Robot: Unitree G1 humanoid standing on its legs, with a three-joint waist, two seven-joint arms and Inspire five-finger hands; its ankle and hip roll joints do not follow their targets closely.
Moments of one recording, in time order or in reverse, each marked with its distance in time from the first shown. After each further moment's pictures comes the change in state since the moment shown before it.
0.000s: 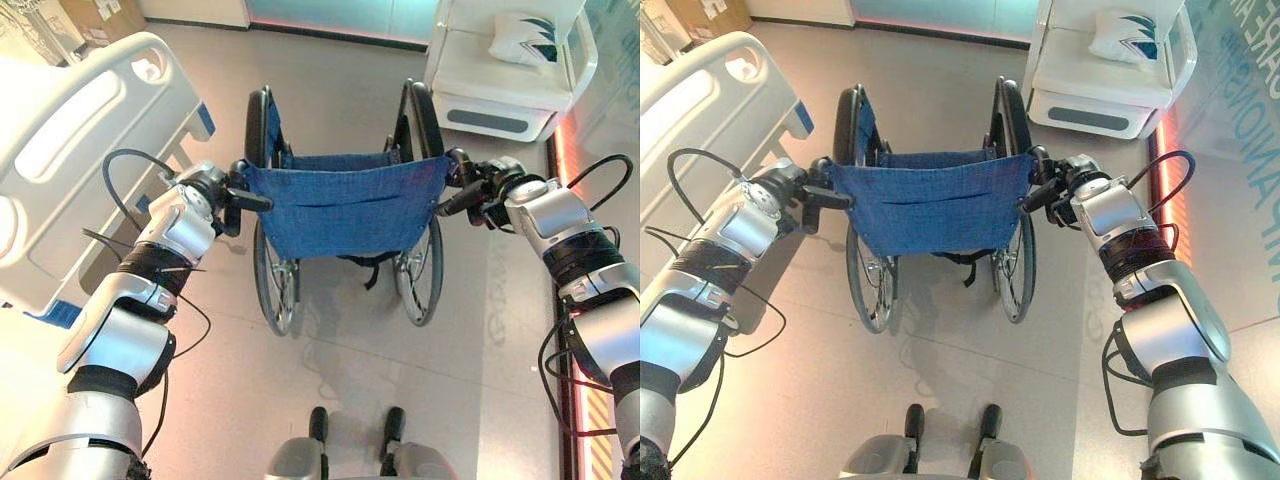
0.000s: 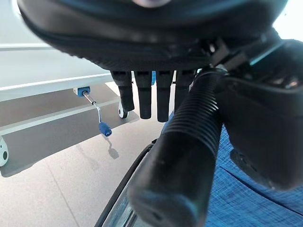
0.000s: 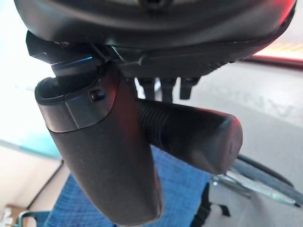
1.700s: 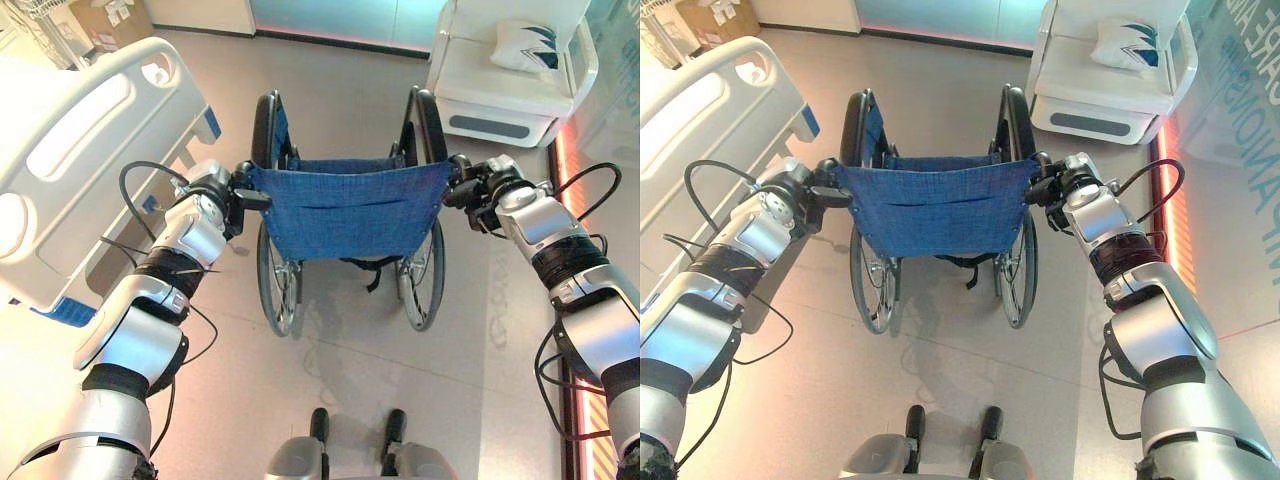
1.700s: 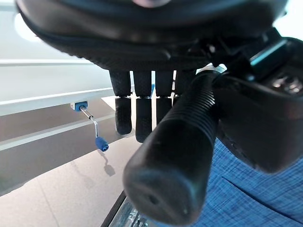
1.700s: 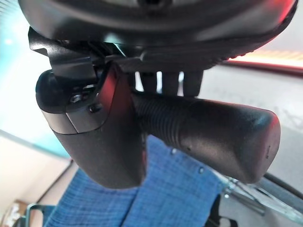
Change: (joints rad) left arm 0.003 -0.055 -0.041 0.077 -0.042 -0.096 0.182; right arm 0.001 0.039 0.036 0.097 -0.051 -0.137 -0.031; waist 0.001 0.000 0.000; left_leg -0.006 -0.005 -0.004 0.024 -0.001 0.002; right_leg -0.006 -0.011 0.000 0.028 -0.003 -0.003
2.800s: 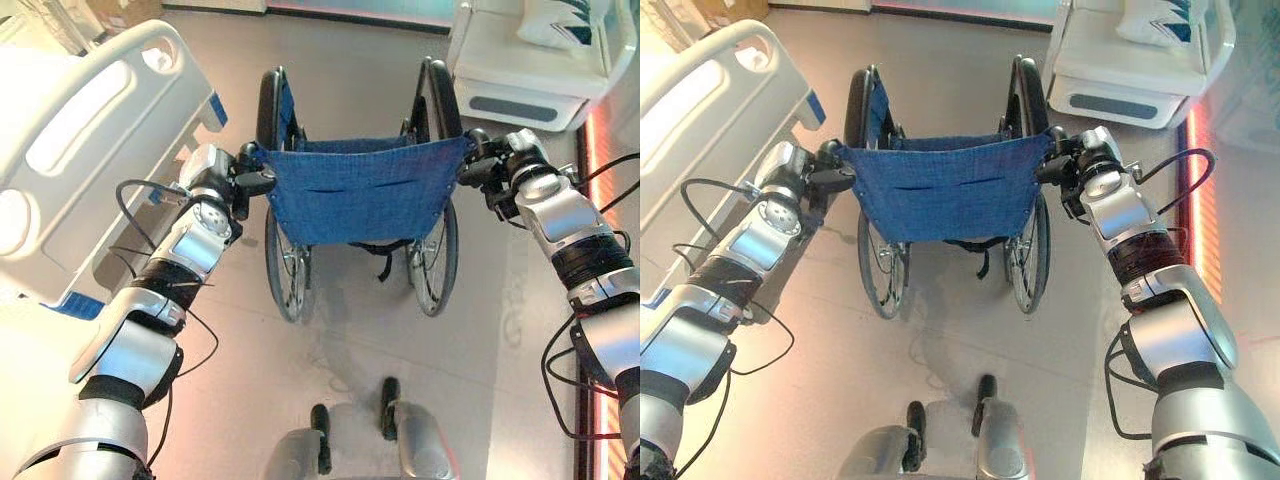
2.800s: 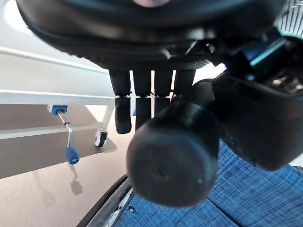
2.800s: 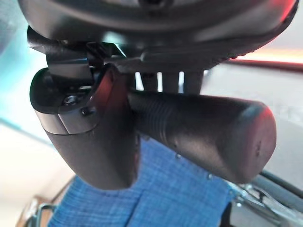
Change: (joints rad) left arm 0.099 0.016 0.041 -0.098 -0.169 -0.116 0.231; right arm 0.054 -0.067 -0.066 -0.129 -0.067 -0.032 0.002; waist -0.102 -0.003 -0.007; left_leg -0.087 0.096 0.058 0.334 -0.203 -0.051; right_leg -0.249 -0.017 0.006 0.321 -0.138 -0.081
